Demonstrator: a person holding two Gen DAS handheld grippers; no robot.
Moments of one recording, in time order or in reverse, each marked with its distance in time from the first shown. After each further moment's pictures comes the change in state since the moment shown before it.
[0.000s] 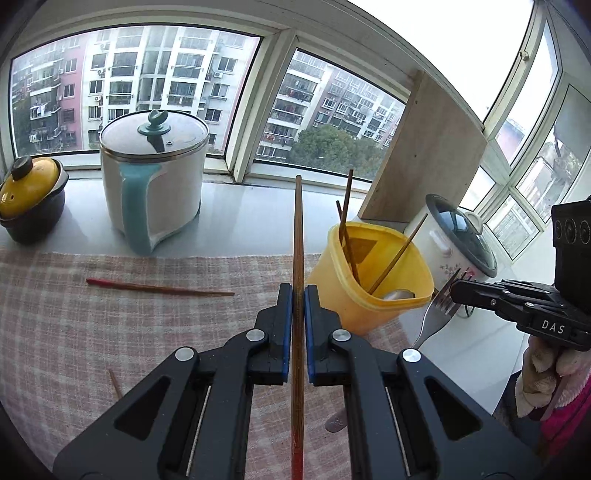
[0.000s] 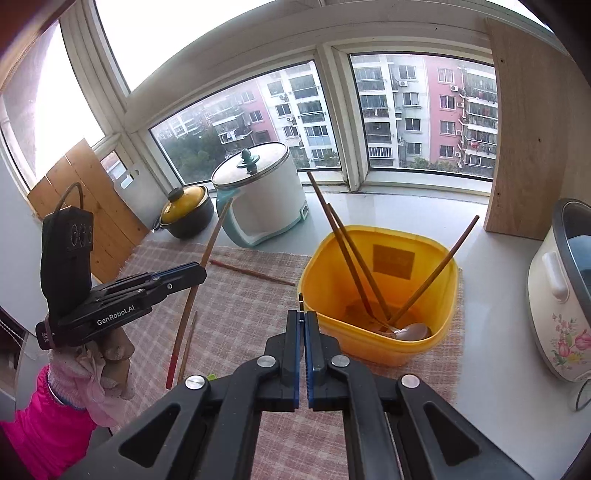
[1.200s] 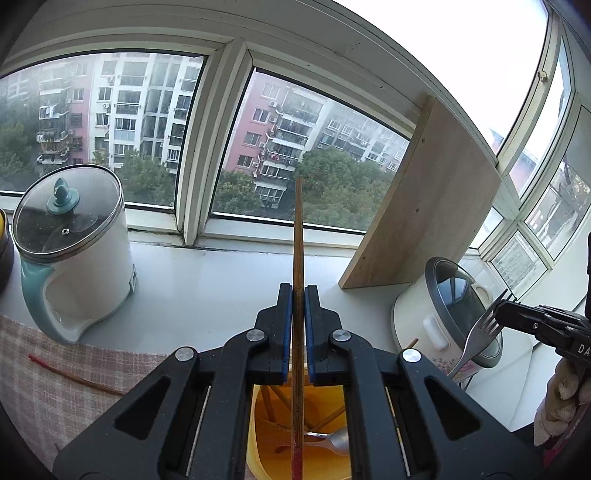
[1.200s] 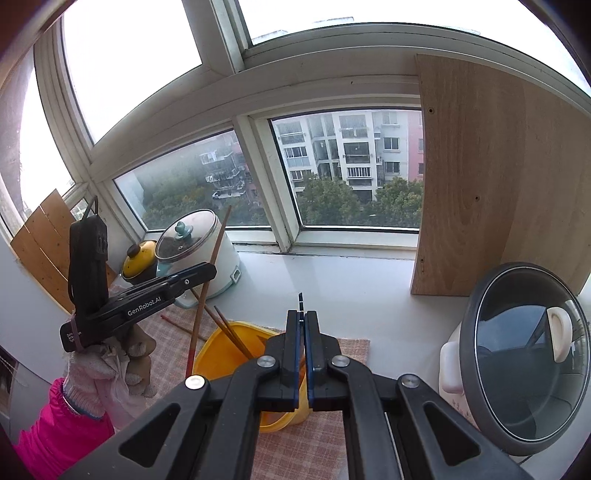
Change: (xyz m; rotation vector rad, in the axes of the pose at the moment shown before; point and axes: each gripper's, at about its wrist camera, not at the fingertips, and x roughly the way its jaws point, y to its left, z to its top) left arm 0.105 -0.063 0.098 -0.040 -0.086 0.017; right arm -0.053 -0.110 0.085 0.016 -0.085 -0.094
